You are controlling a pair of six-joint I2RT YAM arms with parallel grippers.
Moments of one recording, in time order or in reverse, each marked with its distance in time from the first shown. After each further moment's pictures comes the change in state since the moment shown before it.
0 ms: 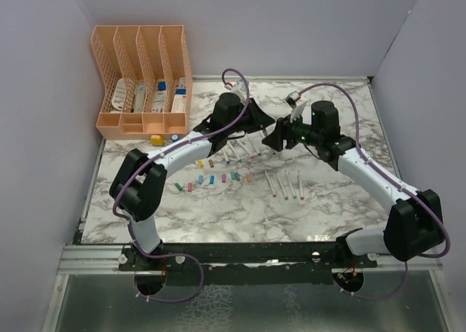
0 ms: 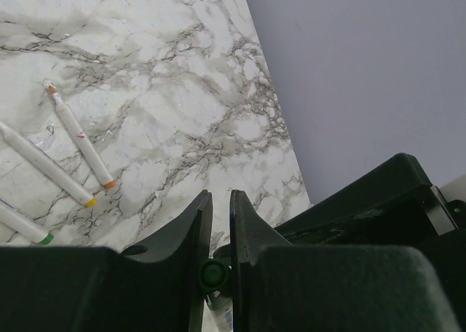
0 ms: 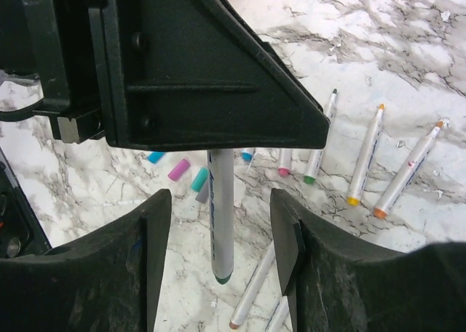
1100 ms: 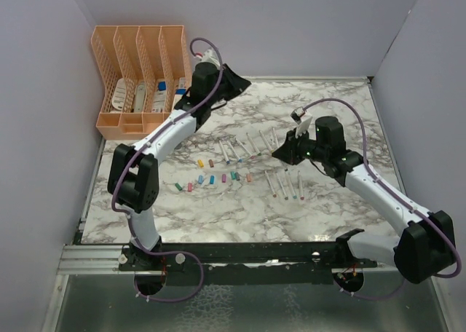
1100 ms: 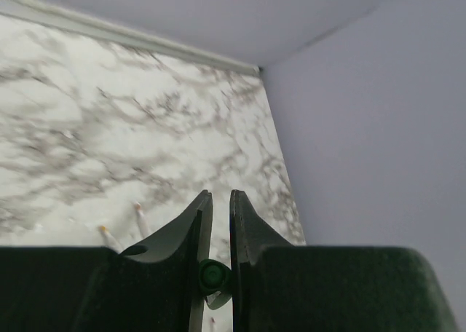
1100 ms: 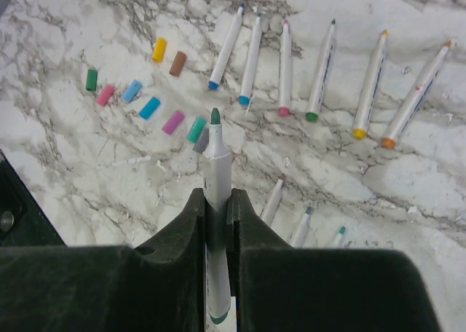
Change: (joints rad) left arm 0.147 0.049 0.244 -0.125 -0.058 0.008; right arm 0.018 -0.163 -0.143 -0.075 0.077 0.002
